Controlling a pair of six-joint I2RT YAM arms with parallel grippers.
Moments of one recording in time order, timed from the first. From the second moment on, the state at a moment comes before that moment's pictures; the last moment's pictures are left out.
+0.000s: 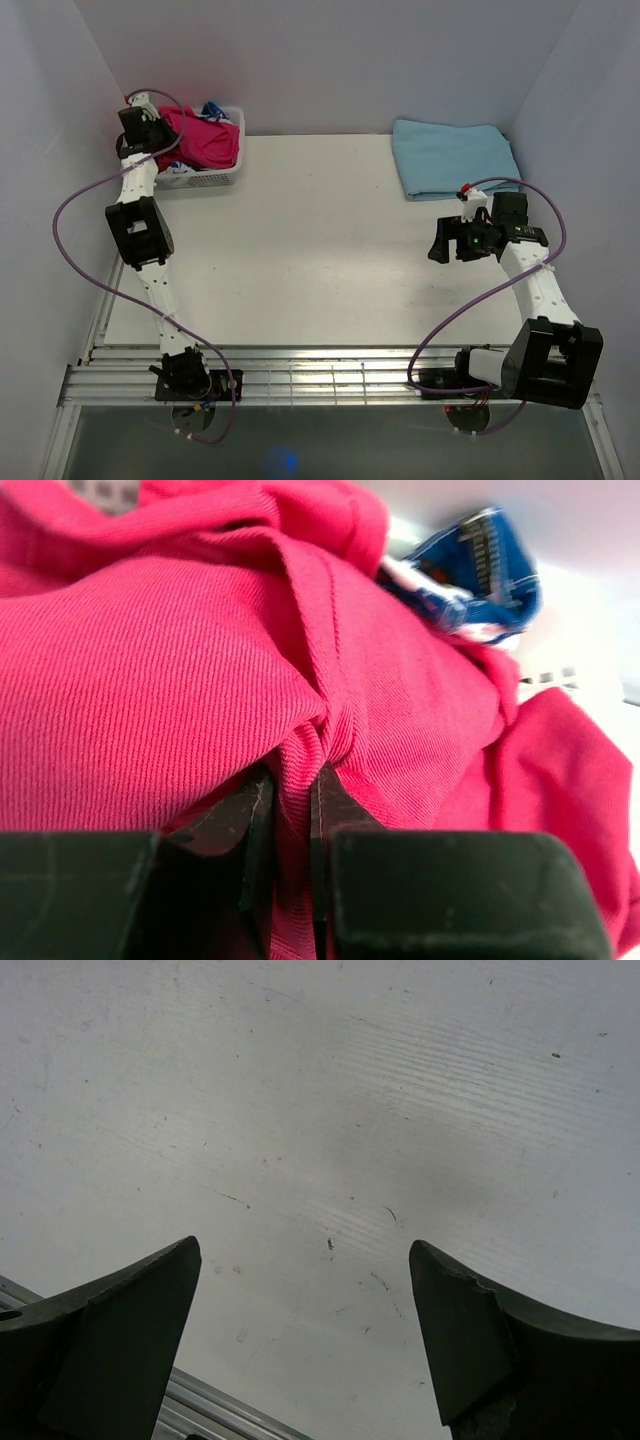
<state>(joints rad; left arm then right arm) 0.27 2.47 2.25 -0.20 0.28 -0.21 -0.12 1.22 0.89 -0.66 -0.50 -0.24</state>
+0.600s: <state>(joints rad) 0.25 2.37 2.32 0.14 0.58 -0.52 -0.12 1.18 0.90 -0.66 -0.50 -0.25</state>
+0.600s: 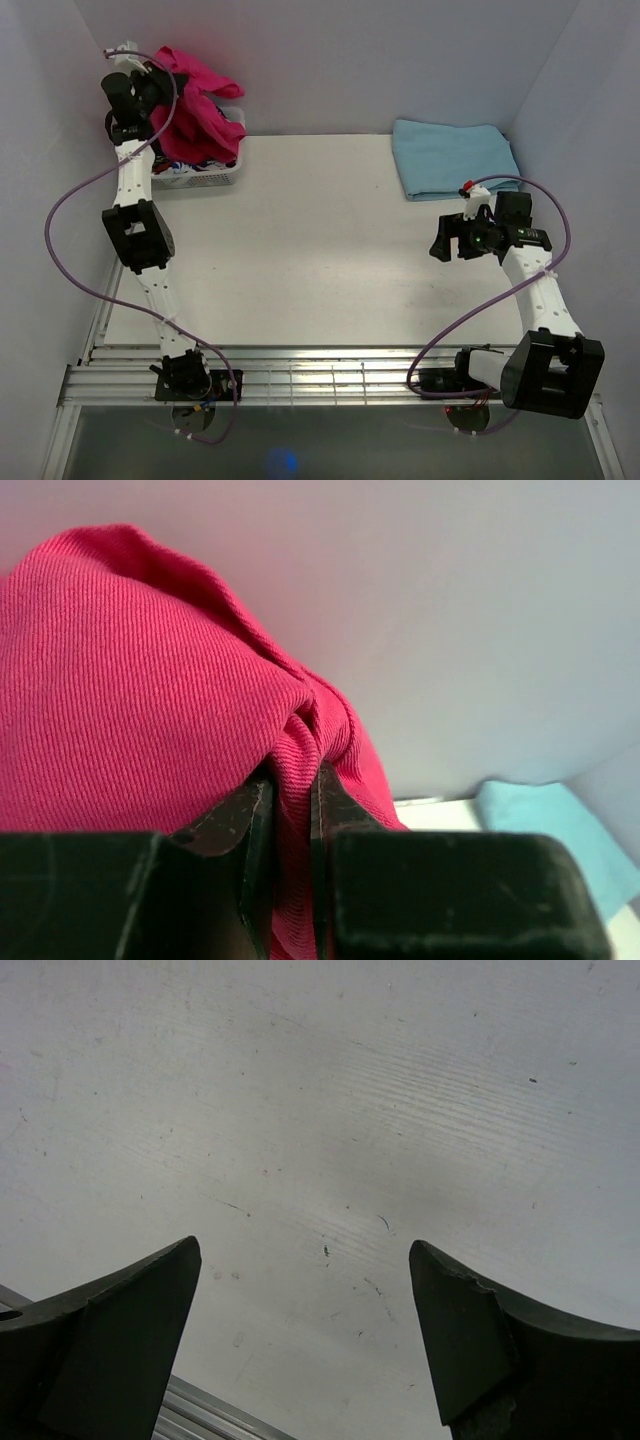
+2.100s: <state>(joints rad) -0.55 1.60 1.10 -0.54 0.95 0.87 -0.09 1.42 1.08 -0.74 -0.75 -0.43</state>
